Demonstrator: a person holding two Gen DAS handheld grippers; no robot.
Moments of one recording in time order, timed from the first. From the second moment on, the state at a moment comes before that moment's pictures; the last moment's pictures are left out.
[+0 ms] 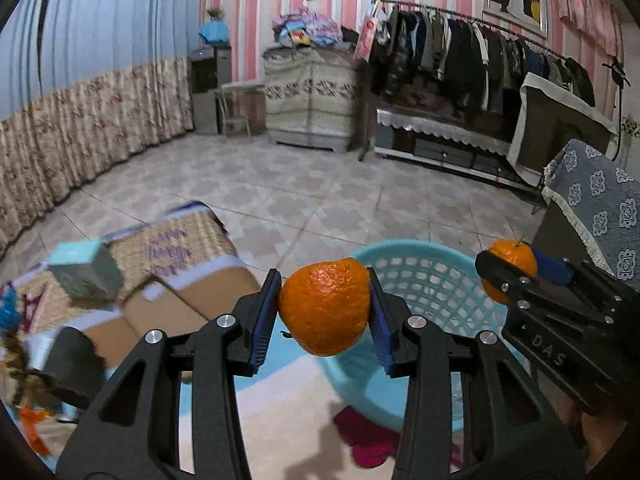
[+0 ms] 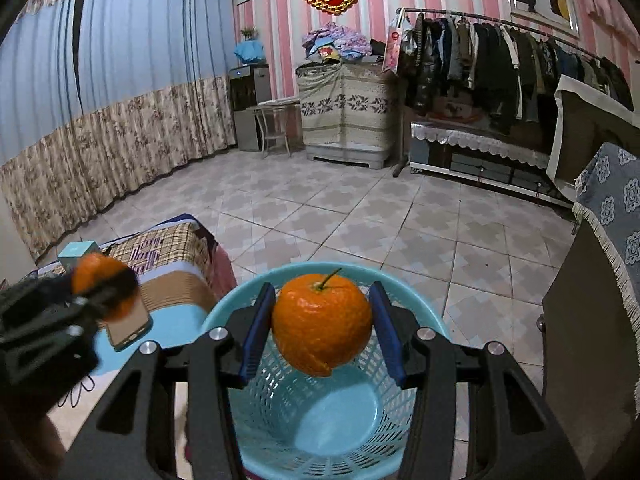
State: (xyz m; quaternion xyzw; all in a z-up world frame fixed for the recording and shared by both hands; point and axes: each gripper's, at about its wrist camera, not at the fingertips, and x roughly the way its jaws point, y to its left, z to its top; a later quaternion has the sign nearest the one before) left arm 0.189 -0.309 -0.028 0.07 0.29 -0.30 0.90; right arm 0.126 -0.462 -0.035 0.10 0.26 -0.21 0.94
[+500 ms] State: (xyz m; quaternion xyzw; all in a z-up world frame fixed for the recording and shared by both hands) left arm 0.201 -0.361 -0.082 0.10 0.31 -0.31 0.89; right arm 0.112 -0.500 -0.081 0.14 0.29 -0.27 0.91
